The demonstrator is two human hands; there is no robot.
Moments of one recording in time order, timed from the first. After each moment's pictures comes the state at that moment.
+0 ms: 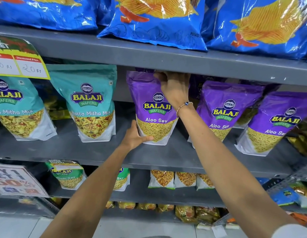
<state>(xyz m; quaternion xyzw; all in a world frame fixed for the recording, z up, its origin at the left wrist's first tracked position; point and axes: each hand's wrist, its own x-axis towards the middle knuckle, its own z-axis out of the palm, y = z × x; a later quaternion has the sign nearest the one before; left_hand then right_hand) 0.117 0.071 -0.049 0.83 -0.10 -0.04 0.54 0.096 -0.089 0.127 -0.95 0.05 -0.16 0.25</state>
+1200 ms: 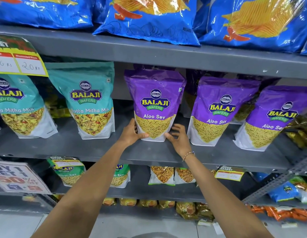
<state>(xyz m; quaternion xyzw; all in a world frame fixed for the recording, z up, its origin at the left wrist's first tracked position) 0.113 0.077 -0.048 0.81 -0.10 -0.07 0.58 0.049 -0.138 -0.050 -0.81 0.06 -0.12 0.57</state>
